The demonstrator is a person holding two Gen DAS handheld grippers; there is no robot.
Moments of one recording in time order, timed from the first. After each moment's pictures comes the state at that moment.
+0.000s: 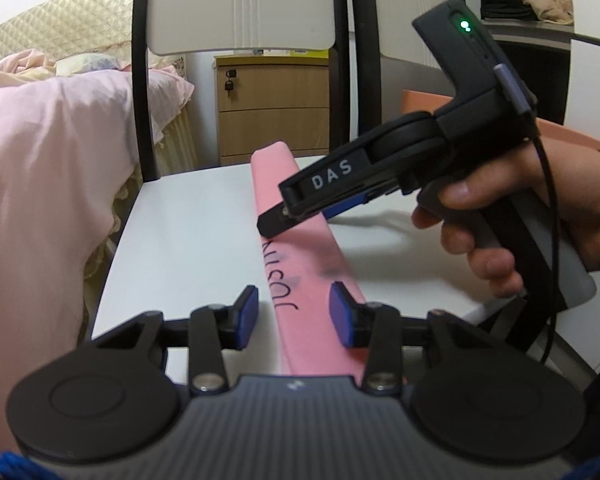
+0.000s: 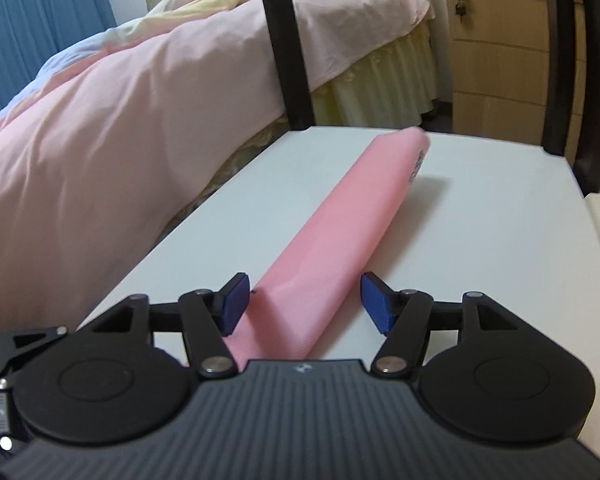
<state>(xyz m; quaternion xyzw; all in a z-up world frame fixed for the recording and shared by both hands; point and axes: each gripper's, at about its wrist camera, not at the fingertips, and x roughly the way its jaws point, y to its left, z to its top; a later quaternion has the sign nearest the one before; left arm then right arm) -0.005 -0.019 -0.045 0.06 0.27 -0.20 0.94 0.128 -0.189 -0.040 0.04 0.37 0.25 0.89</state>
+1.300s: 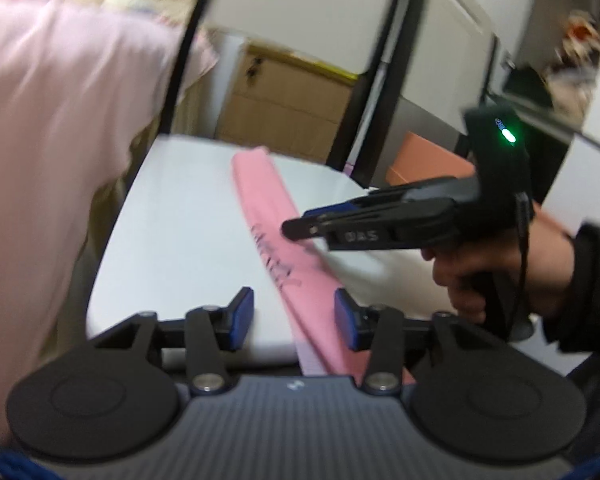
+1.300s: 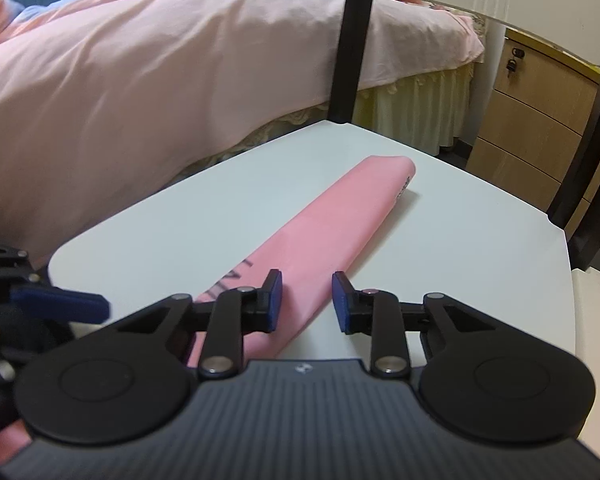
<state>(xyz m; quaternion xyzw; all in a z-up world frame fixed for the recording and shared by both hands) -0.022 0.040 -0.039 -0.12 0.31 -0.21 0.92 0.098 -0.170 -0.033 -0.12 0.34 0.29 0.89</state>
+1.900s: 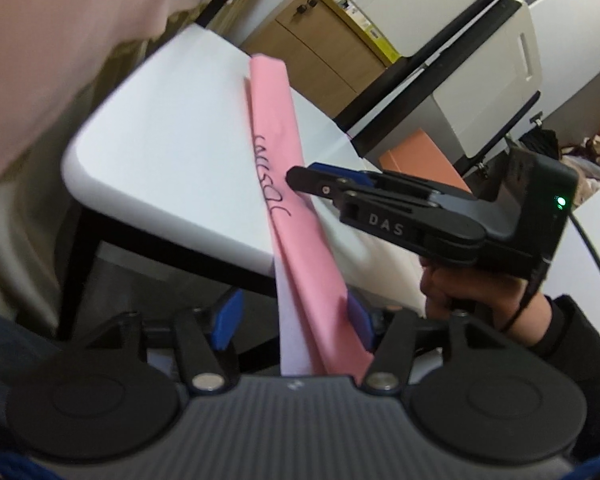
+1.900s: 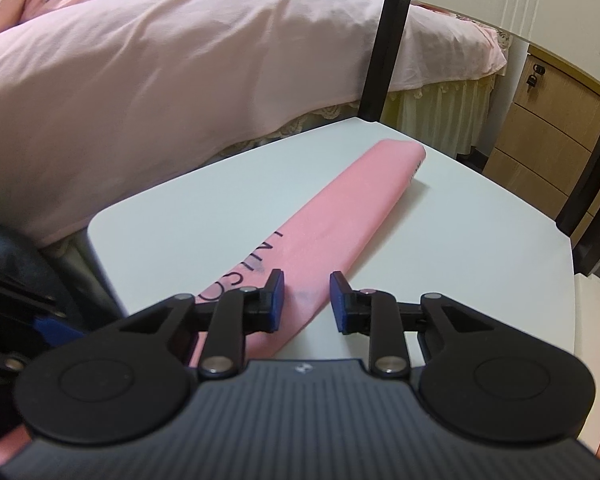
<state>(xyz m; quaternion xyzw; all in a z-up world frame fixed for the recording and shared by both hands) -0.002 0.051 -0.076 -0.30 0.40 -0.24 0.83 0.069 -0.165 -0.029 -0.15 0.33 0.32 0.88</state>
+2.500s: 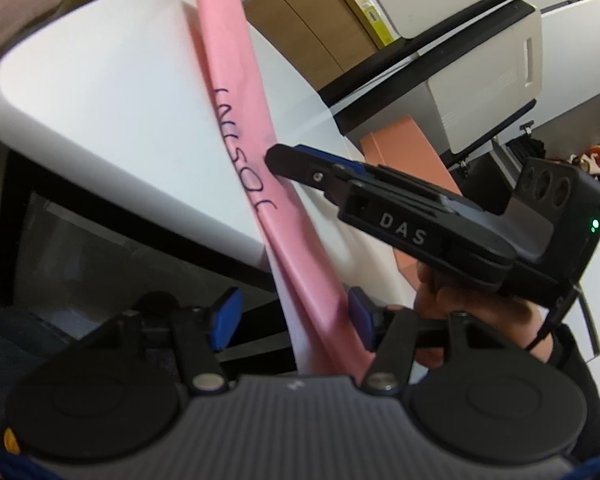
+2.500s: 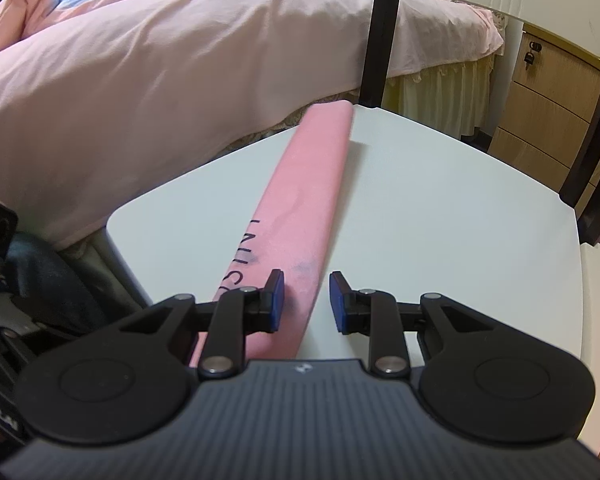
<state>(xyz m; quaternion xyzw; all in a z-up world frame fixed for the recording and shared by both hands) 0.024 0.022 -0.101 -0.35 0.42 -0.27 0.79 0.060 -0.174 -0.028 -0.12 0.36 0.32 0.87</state>
